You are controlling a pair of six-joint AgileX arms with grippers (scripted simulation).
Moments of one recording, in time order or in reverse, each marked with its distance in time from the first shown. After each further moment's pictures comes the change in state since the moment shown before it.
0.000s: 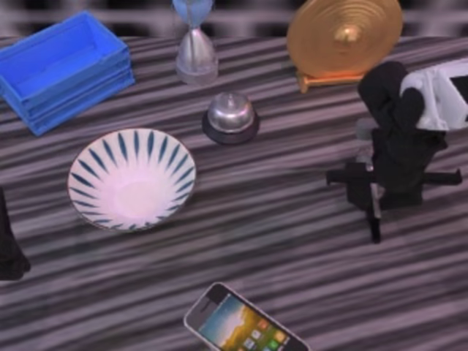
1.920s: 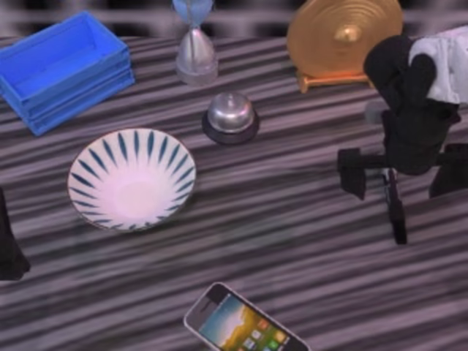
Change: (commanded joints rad) left arm 0.000 0.000 0.000 0.000 0.000 0.000; right arm 0.001 -0.068 0.075 -0.203 0.060 -0.024
